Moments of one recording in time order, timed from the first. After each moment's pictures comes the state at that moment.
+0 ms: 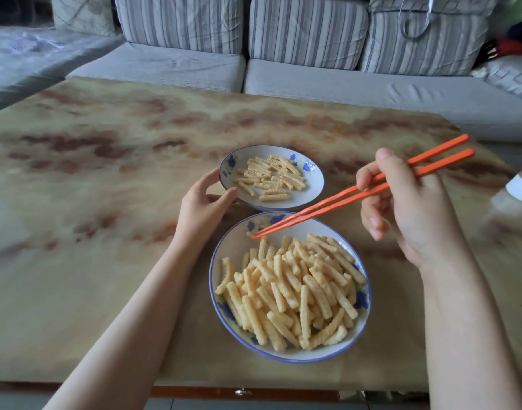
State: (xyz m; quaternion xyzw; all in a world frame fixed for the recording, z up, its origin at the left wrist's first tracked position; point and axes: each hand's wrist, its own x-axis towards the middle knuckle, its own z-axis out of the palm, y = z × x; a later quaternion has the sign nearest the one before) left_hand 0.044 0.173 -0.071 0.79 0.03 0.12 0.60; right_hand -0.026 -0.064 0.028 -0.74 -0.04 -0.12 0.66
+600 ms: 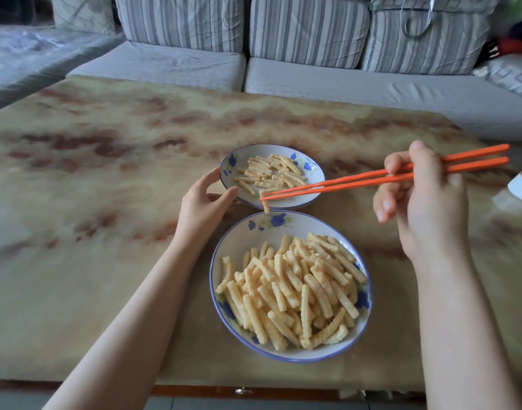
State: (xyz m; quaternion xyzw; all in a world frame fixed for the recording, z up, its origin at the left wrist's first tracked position) left_hand 0.044 0.174 -0.070 0.80 0.01 0.13 0.59; right_hand -0.018 -0.064 0.026 -0.63 0.01 -0.23 0.74
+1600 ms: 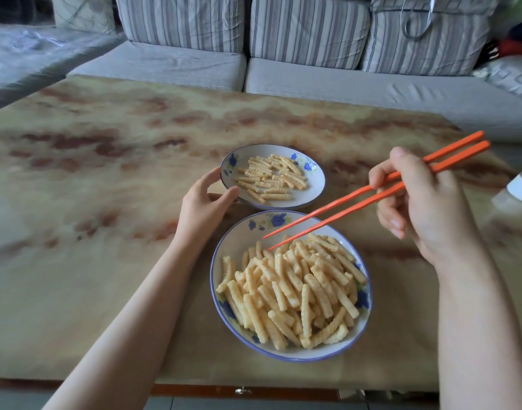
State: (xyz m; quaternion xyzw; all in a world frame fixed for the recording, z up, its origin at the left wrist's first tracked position) left_hand 0.044 0.172 -0.071 0.79 0.01 0.13 0.59; right_hand -0.022 -0.078 0.029 -0.74 -0.05 -0.14 0.65
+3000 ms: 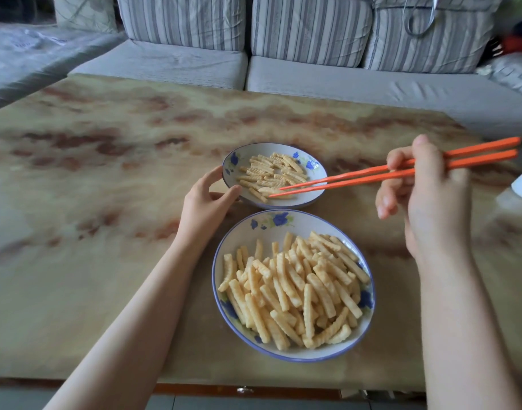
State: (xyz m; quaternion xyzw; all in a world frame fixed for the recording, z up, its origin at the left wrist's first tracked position) left_hand 0.045 0.173 -0.072 0.79 0.01 0.12 0.60; right_hand -0.018 -0.062 0.027 -0.66 0.01 -0.26 0.71
